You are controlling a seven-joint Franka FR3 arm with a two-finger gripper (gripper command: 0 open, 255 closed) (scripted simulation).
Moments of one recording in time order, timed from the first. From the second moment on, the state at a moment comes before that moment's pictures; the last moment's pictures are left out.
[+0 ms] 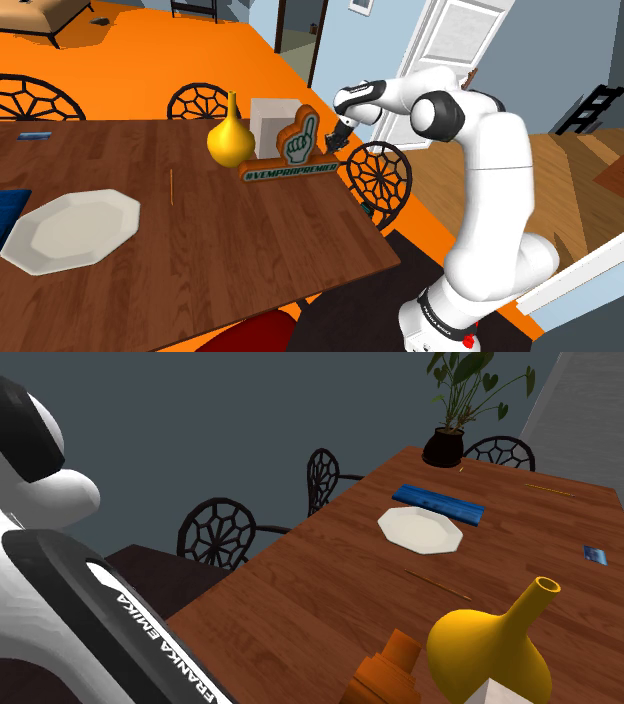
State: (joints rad) arm -0.40 0.71 -0.06 -1.50 0.35 2.24 -0.32
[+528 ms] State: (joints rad) arm -0.41 0.74 -0.05 -1.51 0.35 2.27 -0.33
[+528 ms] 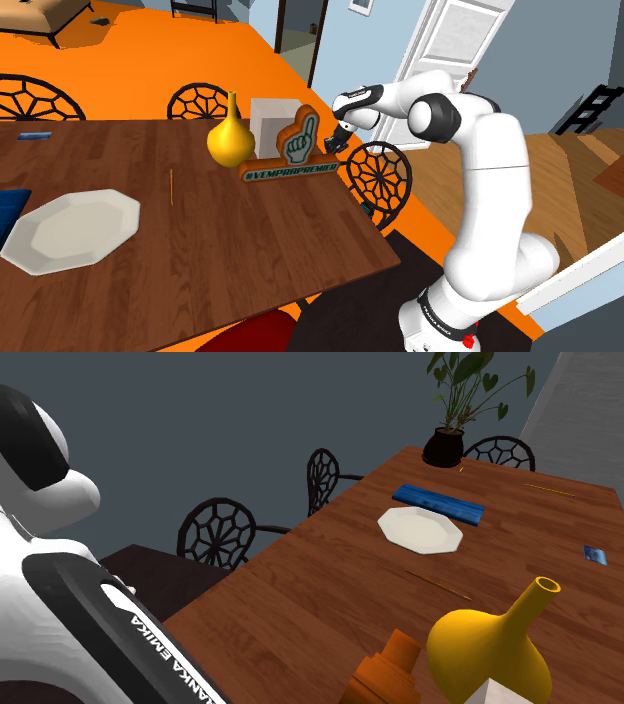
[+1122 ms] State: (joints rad) arm -0.41 0.75 -0.05 -1.51 0.35 2.27 -0.33
